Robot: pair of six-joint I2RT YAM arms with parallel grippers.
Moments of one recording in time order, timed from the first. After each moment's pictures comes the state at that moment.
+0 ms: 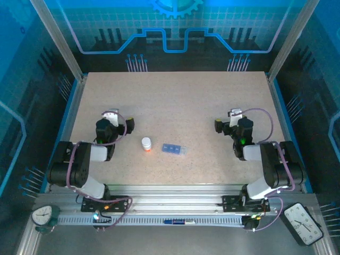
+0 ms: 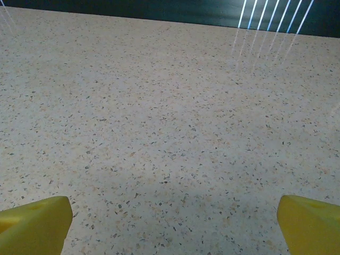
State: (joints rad) left arm 0.02 1.54 0.38 0.82 0.10 -0.09; right arm 0.06 1.53 0.39 0.75 -0.03 -0.06
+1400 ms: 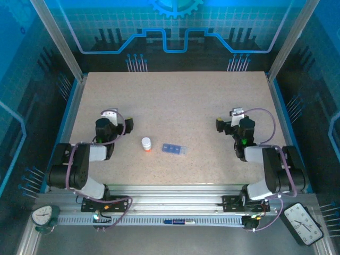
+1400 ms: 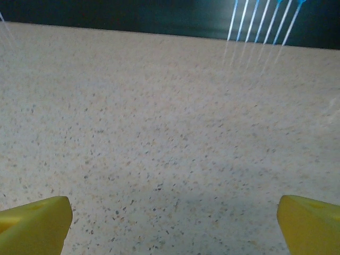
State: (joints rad) left arm 0.02 1.48 0.41 0.69 0.07 -0.10; right arm 0.06 1.41 0.39 0.69 -0.01 -0.05
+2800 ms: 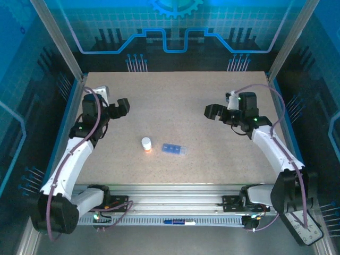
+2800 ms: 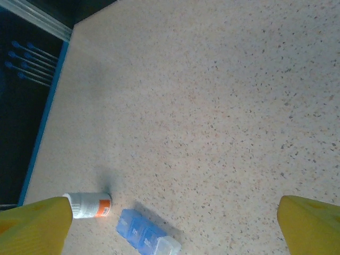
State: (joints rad) left arm -0.06 1.10 0.94 -0.34 0.00 -0.32; right arm 0.16 1.29 0.99 -0.43 -0.45 0.40
